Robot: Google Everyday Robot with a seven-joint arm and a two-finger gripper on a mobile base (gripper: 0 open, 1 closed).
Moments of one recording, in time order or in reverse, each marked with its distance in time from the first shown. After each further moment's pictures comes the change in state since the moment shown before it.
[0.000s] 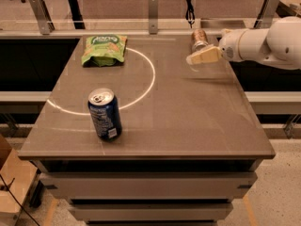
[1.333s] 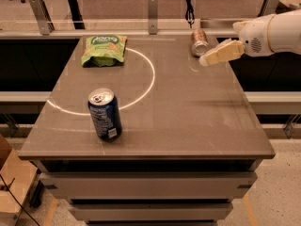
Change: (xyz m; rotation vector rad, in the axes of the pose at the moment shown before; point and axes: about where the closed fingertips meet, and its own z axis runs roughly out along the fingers) arm -0.035 0.049 -0.093 -0.107 0.073 -0.038
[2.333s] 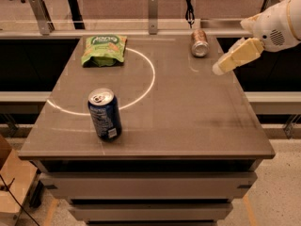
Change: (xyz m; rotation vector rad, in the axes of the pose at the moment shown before) arm -0.006 0.041 -0.055 -0.075 0.204 -0.118
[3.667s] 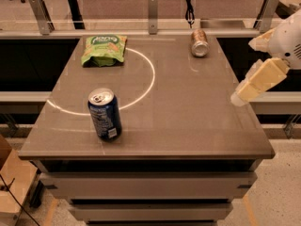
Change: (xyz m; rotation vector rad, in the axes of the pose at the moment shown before) arm 0.035 0.075 -0.049 -0.123 0.218 -0.052
